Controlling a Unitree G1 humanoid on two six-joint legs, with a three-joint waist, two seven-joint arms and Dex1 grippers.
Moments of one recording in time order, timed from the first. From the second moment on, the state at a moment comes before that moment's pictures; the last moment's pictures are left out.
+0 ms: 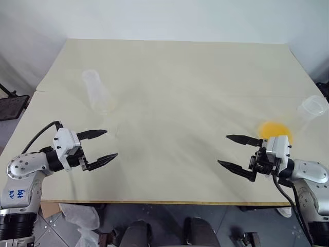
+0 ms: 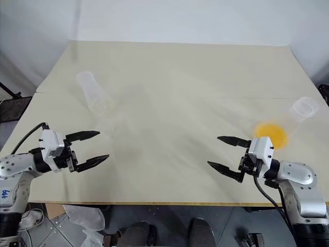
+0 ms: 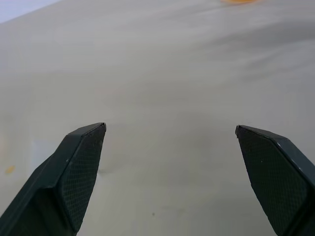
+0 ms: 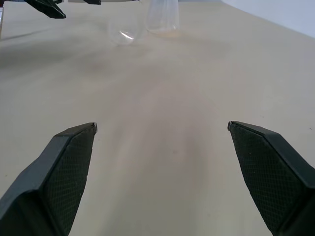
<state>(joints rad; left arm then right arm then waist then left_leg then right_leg) -0.10 0.75 0.29 -0.02 -0.45 0.03 -1.08 -0.05 -0.70 -0.21 -0.12 0.55 0.00 1.16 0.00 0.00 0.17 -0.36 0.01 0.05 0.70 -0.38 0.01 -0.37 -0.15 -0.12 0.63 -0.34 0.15</state>
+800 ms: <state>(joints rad) 0.10 0.42 0.65 -0.09 -0.58 0.13 -0.52 -0.28 -0.42 -0.08 -0.21 0.52 0.11 0.85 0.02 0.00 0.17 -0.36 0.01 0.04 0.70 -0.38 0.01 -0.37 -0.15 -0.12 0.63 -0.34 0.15</state>
